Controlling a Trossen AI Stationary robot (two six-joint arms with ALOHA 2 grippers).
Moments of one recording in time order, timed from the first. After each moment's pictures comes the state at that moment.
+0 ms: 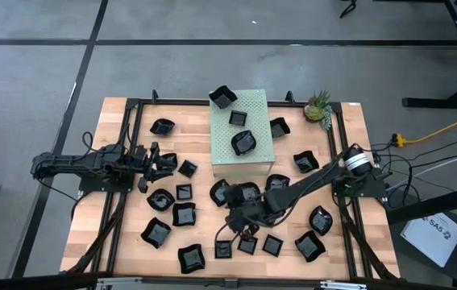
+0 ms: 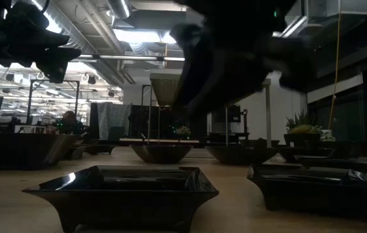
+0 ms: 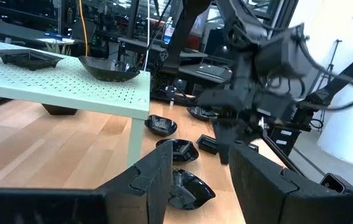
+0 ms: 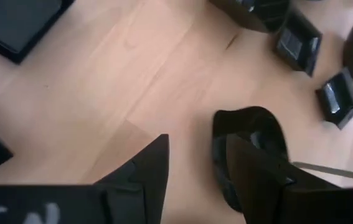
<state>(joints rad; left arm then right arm) 0.02 0.02 0.01 0.03 0.08 -0.25 0.40 1.96 1.36 -0.35 0.35 -0.40</state>
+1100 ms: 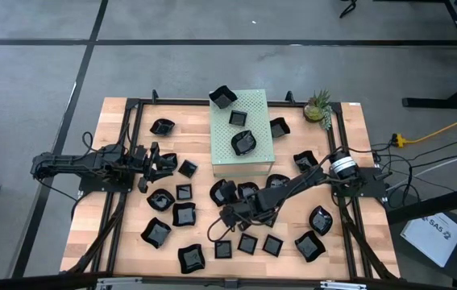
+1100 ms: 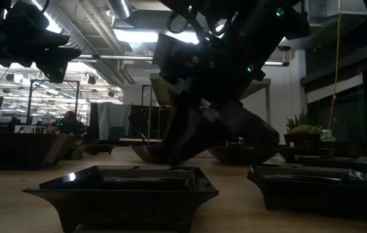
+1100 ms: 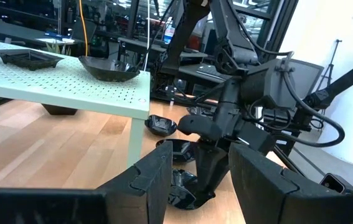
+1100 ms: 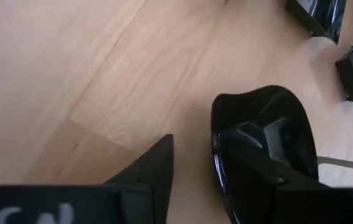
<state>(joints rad) 0.02 0.02 0.01 0.03 0.08 -0.25 0.34 2.09 1.36 -0.25 0.41 -0.40</state>
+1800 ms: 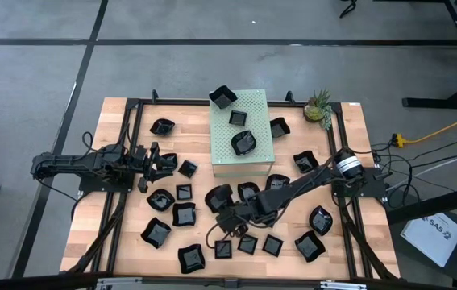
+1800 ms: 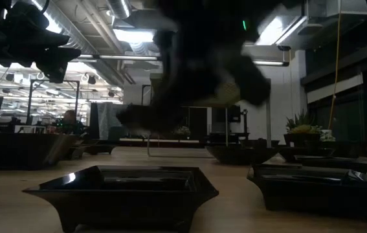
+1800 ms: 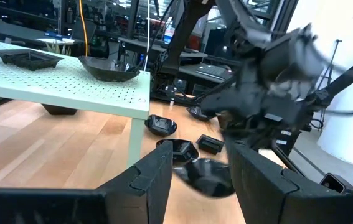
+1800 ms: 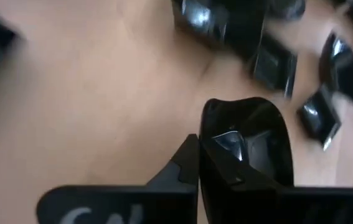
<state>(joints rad) 0.02 0.02 0.01 0.03 0.08 -0.25 0.38 2.03 1.45 -0.27 0.37 -0.40</state>
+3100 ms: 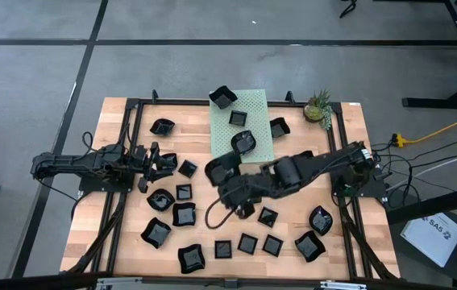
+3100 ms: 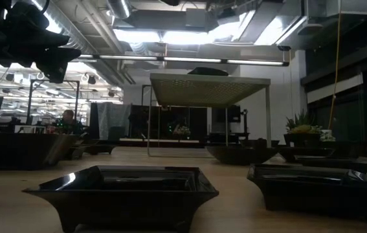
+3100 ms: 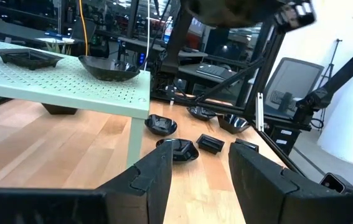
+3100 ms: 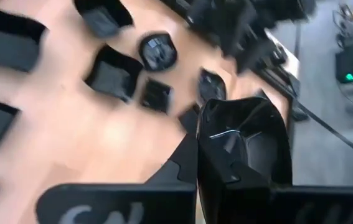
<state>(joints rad) 0.02 0.02 0.01 0.03 0.08 -0.25 0.33 1.92 2.12 -1.02 0.44 -0.35</state>
